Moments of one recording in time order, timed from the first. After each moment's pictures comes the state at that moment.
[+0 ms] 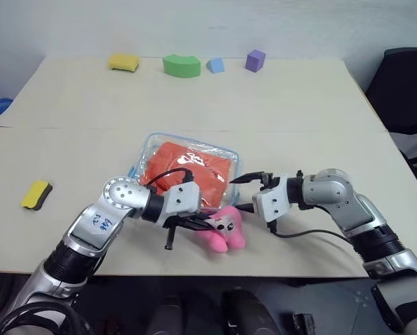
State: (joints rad) left arm -0.50 0.67 -0.31 -0.32 -0.25 0.54 -1.13; right arm -0.64 -0.65 0.34 0.23 -0.17 -0.56 1.02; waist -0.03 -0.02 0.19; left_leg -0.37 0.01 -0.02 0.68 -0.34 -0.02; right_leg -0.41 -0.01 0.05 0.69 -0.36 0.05
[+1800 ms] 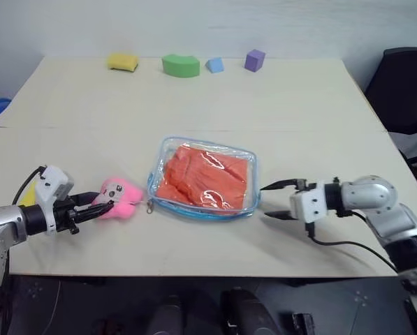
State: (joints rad) left arm -0.06 0.95 0.39 -0.05 -0.45 0.62 -0.99; right arm -0.40 -0.92 0.19 0.12 0.14 -0.44 1.16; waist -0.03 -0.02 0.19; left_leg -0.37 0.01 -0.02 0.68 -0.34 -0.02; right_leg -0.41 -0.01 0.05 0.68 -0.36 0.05
